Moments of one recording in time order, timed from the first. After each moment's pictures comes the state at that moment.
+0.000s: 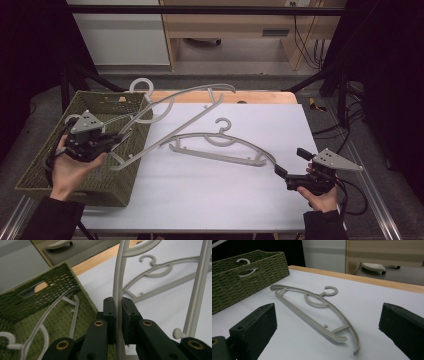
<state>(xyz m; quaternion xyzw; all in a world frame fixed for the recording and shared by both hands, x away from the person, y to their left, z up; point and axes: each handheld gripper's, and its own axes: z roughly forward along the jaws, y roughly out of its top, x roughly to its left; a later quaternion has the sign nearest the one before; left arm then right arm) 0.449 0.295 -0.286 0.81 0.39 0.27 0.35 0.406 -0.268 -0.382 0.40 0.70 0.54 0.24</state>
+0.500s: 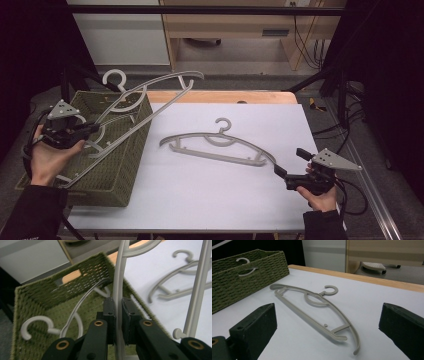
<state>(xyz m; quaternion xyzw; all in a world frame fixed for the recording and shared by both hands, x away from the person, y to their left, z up) 0.477 0.353 -0.291 0.79 0.43 0.29 0.32 0.407 -0.268 -0.384 0.41 0.70 0.54 0.23</state>
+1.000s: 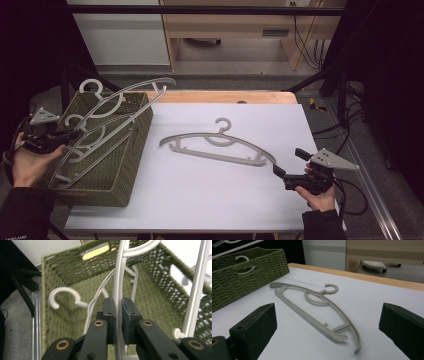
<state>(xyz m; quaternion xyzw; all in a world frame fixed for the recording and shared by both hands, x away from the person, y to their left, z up) 0.481 0.416 -0.321 0.77 0.48 0.30 0.29 0.409 -0.265 -0.386 0.41 0.70 0.53 0.23</state>
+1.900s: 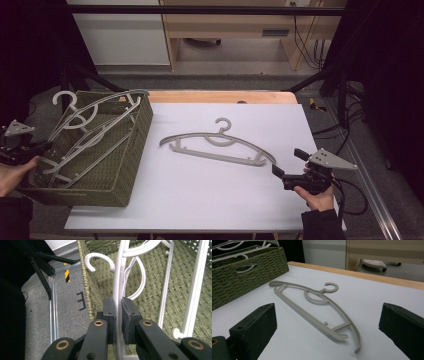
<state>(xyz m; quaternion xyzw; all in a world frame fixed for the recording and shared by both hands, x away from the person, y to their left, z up) 0.463 0.475 -0.340 0.77 0.51 0.31 0.23 0.410 -0.263 -0.388 0.41 0.71 0.53 0.23</state>
